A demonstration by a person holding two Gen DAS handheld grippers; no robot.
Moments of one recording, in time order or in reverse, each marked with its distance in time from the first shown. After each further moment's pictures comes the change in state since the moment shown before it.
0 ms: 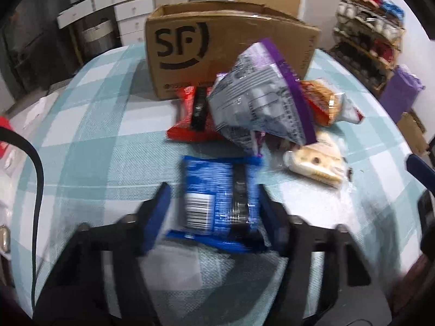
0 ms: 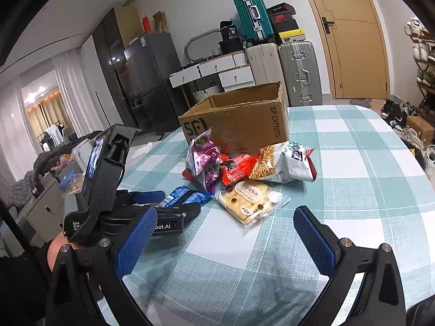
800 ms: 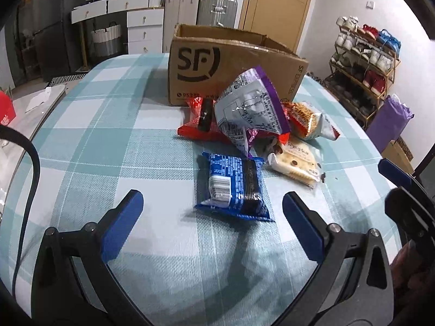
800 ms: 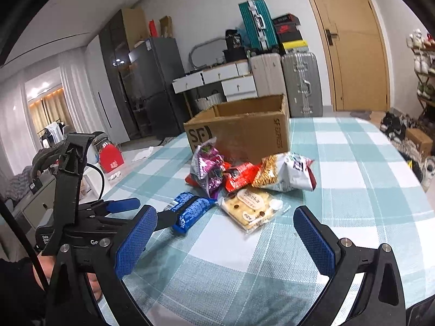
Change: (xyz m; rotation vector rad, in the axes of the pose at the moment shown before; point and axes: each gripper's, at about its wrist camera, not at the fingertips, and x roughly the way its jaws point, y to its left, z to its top) left arm -0.056 0.015 -0.043 -0.104 -0.104 -0.052; right arm -0.003 0.002 0.001 -0.020 -0.026 -0.019
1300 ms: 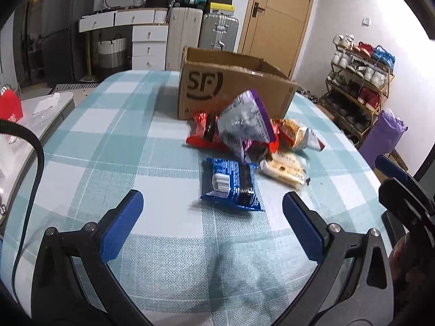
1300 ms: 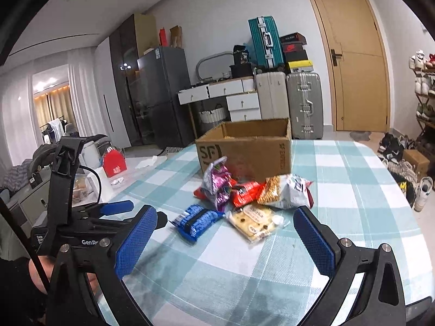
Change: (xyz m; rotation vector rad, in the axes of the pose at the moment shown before) left arm -0.050 0.010 -0.019 -0.024 -0.102 -0.022; right arm -0.027 0.024 0.003 -0.093 -0.086 -0.010
